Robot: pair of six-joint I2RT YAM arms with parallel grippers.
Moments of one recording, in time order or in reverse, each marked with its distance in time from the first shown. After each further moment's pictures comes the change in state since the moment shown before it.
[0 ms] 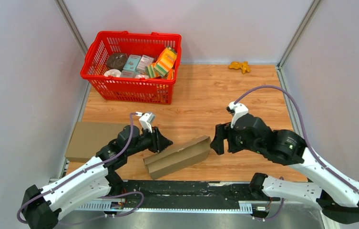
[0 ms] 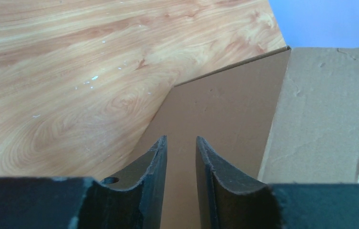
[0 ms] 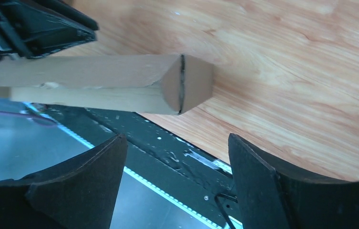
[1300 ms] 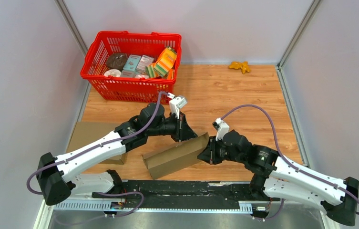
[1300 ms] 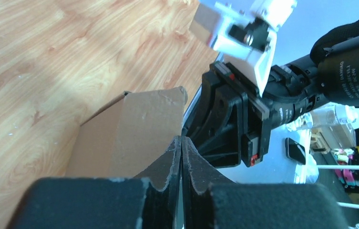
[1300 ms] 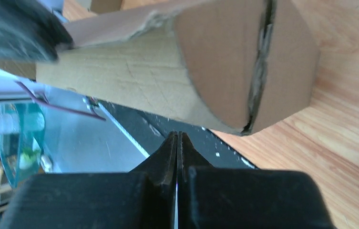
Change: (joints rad) left arm -0.142 0.426 0.537 -0.113 0.184 0.066; right arm 0.022 -0.102 -0.502 0.589 -0.286 0.205
